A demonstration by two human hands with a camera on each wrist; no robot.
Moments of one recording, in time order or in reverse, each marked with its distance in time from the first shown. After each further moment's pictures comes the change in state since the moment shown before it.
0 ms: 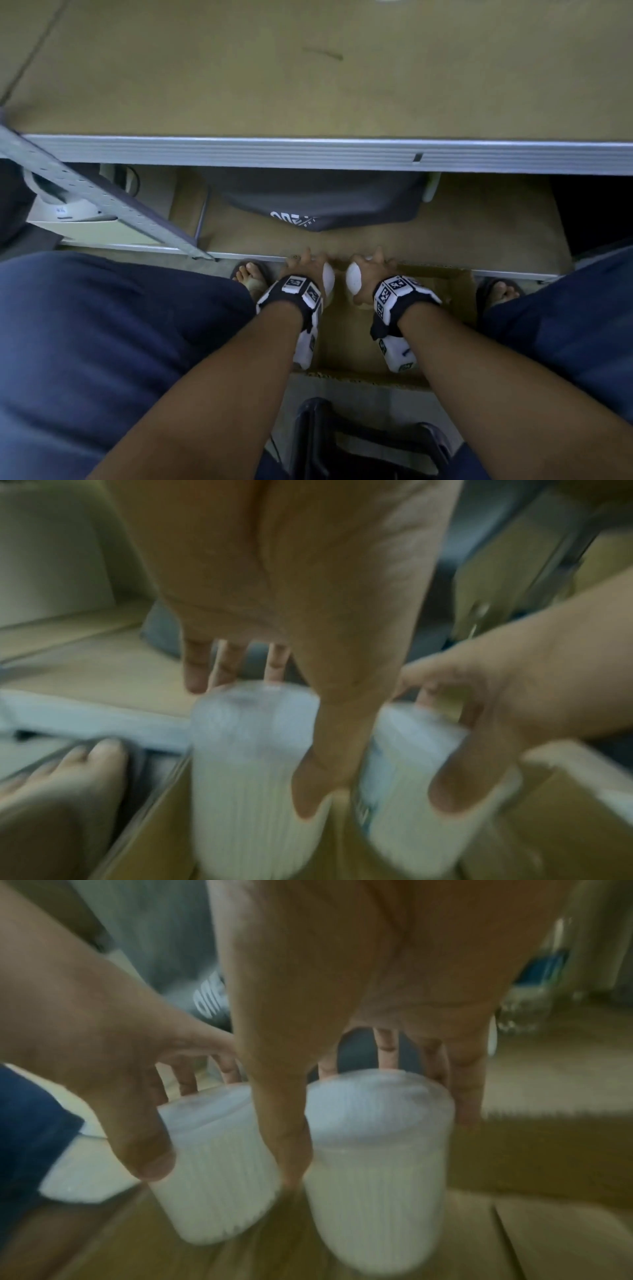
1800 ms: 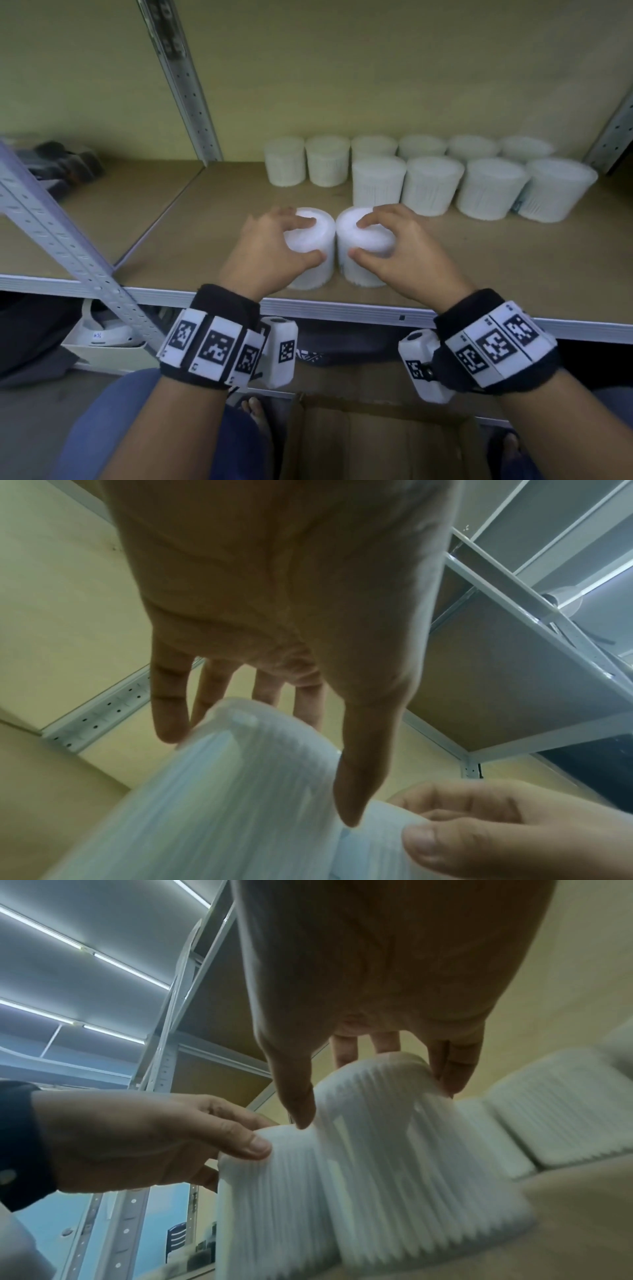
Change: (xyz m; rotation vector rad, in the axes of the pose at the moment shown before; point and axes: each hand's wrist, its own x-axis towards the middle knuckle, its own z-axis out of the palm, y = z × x) left_hand -0.162 -0.024 -0.263 -0.480 0.868 0.218; right_hand -0.160 -0.052 -0.259 0.334 0.882 -0.548
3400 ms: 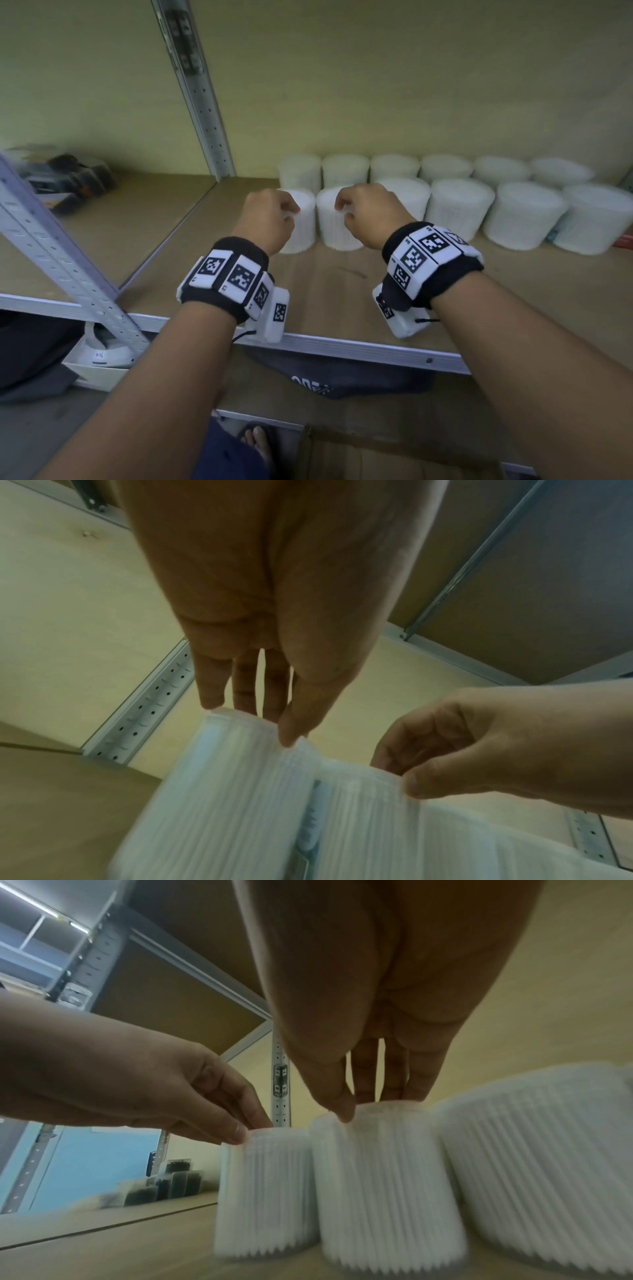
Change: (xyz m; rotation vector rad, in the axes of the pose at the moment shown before) left_hand 0.105 -0.043 -0.007 0.095 0.152 0.007; right_hand 0.125 -0.030 0.030 -0.329 -0.138 -0.097
